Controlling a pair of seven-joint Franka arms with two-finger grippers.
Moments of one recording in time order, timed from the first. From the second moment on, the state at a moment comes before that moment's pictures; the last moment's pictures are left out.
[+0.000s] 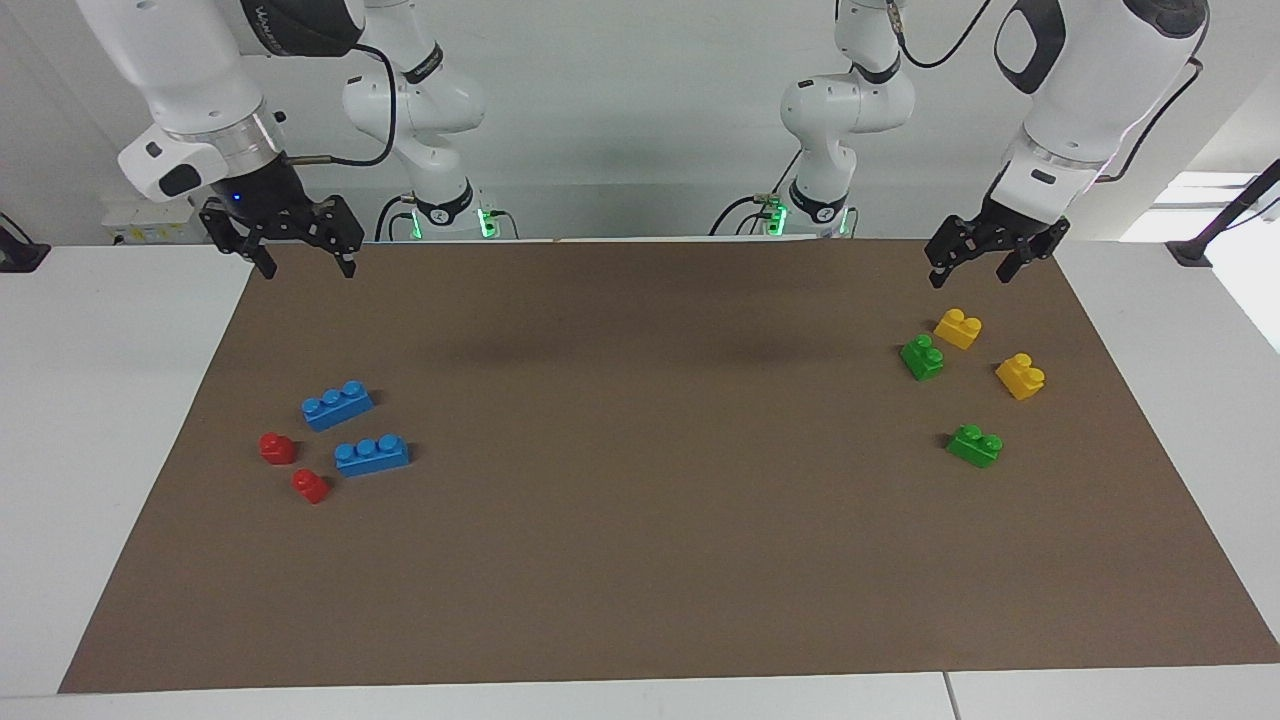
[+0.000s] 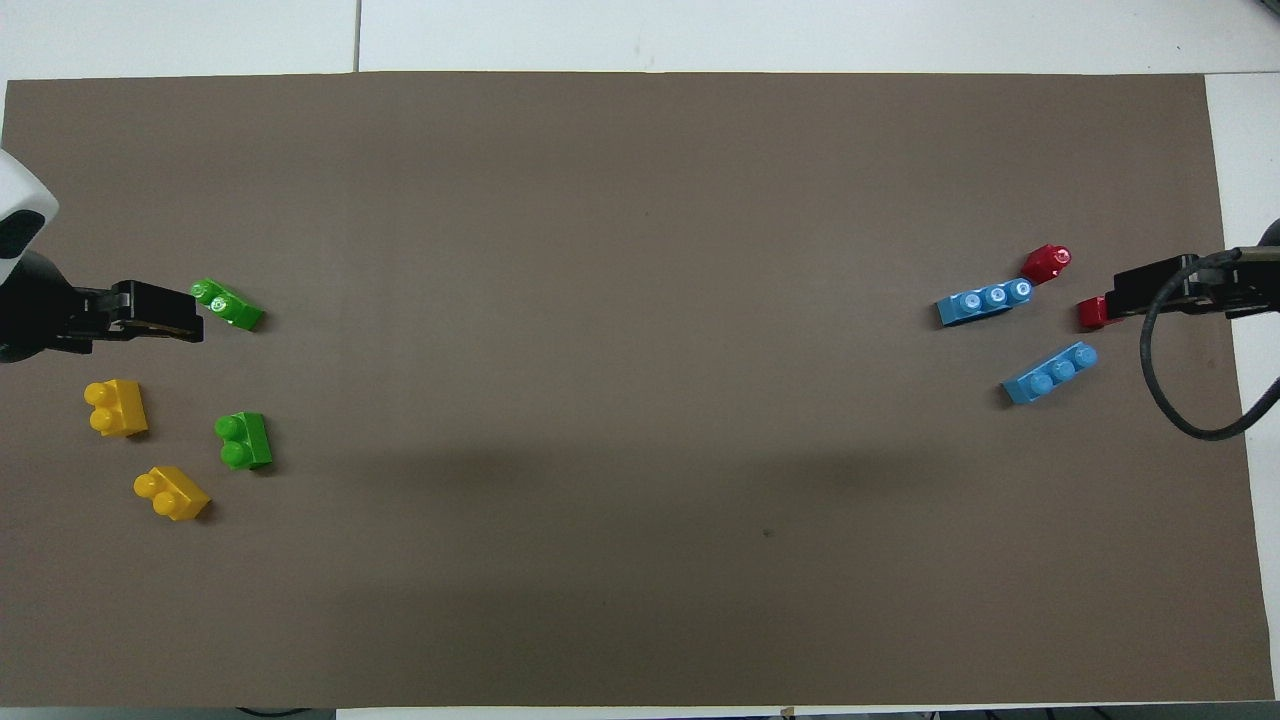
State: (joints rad) left arm 0.03 -0.08 -0.10 -1.73 -0.03 1.66 -0.08; right arm 0.03 -0.04 -0.03 -1.62 0.01 1.59 0.03
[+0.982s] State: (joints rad) left arm 0.03 -0.08 -0.09 -1.73 -0.03 1.66 -0.12; right arm 0.02 -0.04 -0.04 -1.63 0.05 1.69 0.12
